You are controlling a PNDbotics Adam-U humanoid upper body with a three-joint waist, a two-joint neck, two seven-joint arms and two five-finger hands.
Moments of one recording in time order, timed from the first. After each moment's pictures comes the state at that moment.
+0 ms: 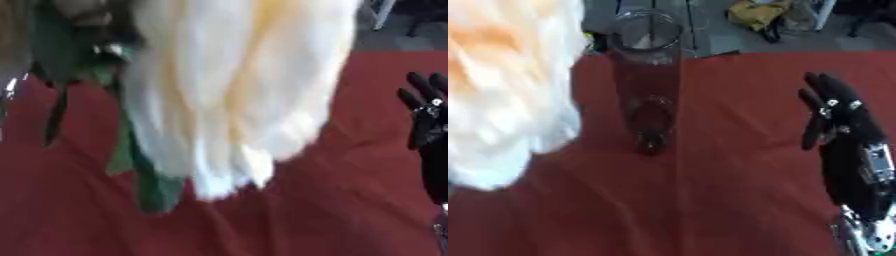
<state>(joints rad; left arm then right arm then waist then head) -0.65 0.89 -0.11 -1.98 -0.12 0.03 0.04 -0.22 -0.23 -0.10 -1.98 -0.10 -0.45 0.11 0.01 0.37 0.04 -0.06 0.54</state>
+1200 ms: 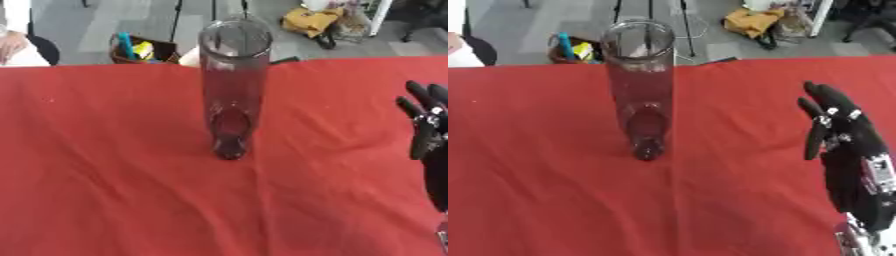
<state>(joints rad) -1.02 0.75 -0.11 -1.77 0.17 0.24 0.32 -0.19 -0.25 -0.08 -1.98 -0.11 -0.47 0.14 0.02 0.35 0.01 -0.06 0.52</state>
